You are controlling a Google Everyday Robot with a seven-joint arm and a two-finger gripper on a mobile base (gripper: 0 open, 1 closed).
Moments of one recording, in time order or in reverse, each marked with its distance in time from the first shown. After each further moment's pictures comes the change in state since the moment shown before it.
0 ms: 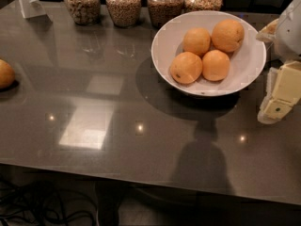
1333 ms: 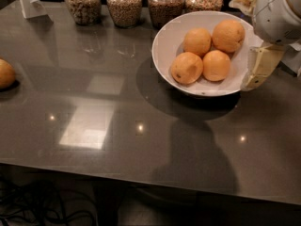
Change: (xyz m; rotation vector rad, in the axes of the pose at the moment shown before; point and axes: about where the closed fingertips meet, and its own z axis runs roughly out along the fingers) arm -0.039 -0.080 0.016 0.240 -0.143 -0.334
